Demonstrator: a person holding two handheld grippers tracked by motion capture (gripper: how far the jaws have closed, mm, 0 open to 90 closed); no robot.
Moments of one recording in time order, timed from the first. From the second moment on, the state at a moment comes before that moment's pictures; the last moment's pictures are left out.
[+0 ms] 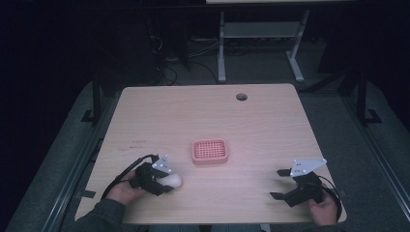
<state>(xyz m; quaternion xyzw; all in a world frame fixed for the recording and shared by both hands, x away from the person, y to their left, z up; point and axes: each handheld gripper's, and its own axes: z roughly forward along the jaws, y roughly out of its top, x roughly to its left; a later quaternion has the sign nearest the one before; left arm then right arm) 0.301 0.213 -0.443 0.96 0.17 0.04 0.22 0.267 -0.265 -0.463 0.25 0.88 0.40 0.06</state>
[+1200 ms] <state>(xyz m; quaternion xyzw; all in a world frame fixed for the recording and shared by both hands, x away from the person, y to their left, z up) 0.323 0.189 -0.410 0.96 0.15 0.03 0.23 0.264 -0.270 -0.463 0.25 0.87 0.41 0.06</state>
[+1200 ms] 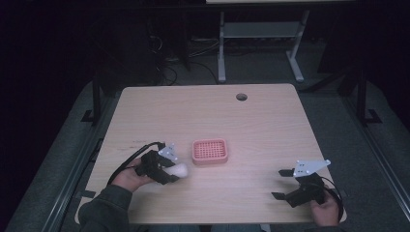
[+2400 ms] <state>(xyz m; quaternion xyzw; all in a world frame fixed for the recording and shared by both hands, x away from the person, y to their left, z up) 0.363 0.147 -0.395 0.97 0.12 0.02 0.22 0.261 -0.272 -0.461 0.25 0.87 0.42 0.06</state>
